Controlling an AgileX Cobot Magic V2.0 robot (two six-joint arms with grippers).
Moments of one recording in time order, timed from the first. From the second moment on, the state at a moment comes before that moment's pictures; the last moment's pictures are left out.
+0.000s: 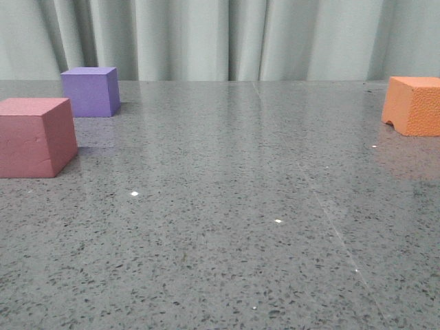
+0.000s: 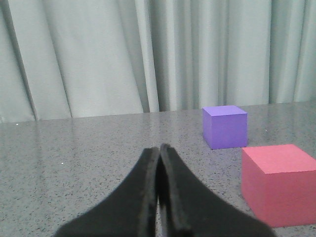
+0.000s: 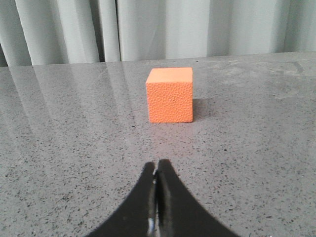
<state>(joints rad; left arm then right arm) -0.02 0.00 -0.01 0.21 -0.04 -0.15 0.10 -0.01 0.03 0.03 0.10 0.09</state>
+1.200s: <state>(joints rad) -0.02 0.00 -0.01 0.21 -0.04 -0.15 0.10 0.01 -0.13 0.03 0.25 0.16</state>
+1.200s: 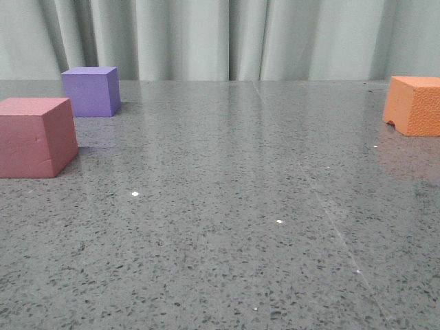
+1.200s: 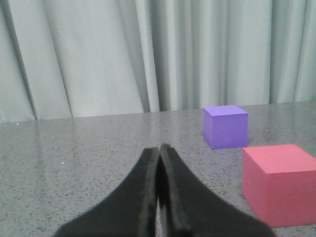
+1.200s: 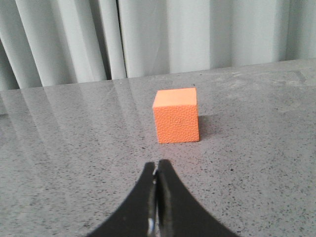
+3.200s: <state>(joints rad) -0.02 0.00 -0.01 0.21 -0.04 -0.15 0.10 1.36 -1.32 -0.04 0.93 0.16</state>
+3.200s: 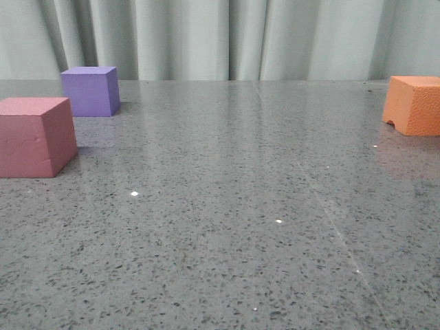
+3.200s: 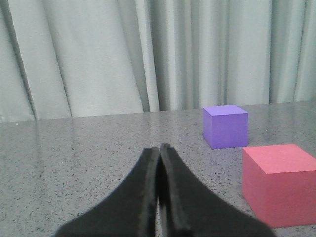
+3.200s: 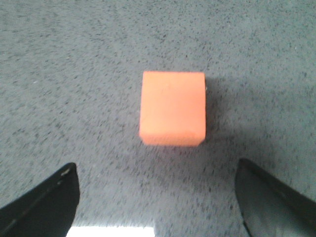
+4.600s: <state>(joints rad) -0.02 0.00 -0.01 0.21 -0.04 -0.15 0.07 1.78 -1.46 -0.06 0.89 0.10</state>
